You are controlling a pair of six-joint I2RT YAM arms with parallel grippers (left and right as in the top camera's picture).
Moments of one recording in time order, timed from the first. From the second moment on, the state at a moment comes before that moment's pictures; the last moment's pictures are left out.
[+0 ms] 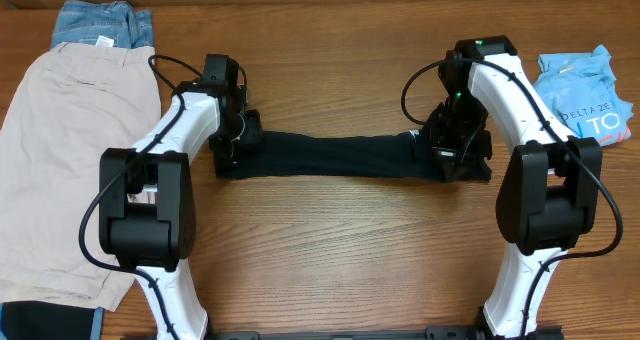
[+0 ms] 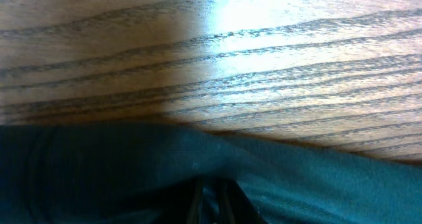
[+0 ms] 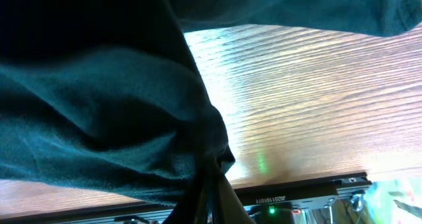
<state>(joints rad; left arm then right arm) -0.10 2.07 1.41 -0.74 0.15 -0.23 0.11 2.11 1.73 -1.63 -0.06 0.30</state>
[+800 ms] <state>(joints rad) -0.10 2.07 1.41 -0.74 0.15 -0.23 0.11 2.11 1.72 -1.06 -0.02 0.28</state>
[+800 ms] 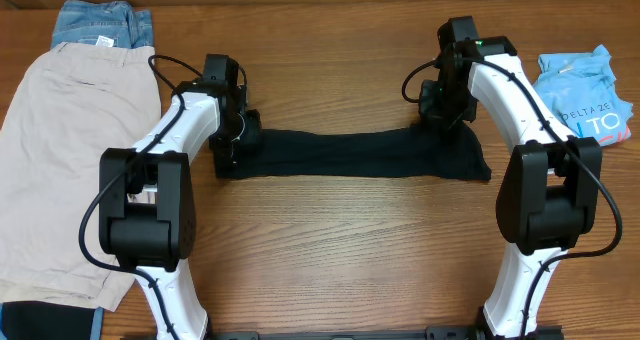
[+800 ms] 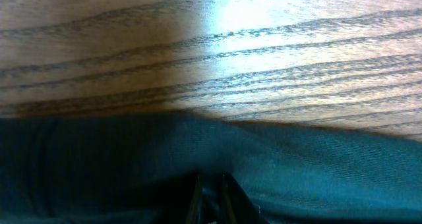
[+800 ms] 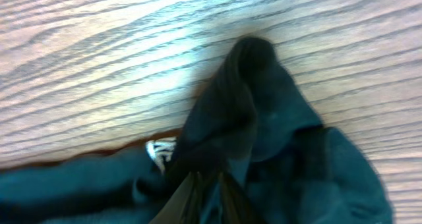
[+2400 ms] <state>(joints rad) -0.10 2.06 1.41 -0.75 0.15 -0.23 0.11 2.00 1.32 -0.71 -0.17 0.13</state>
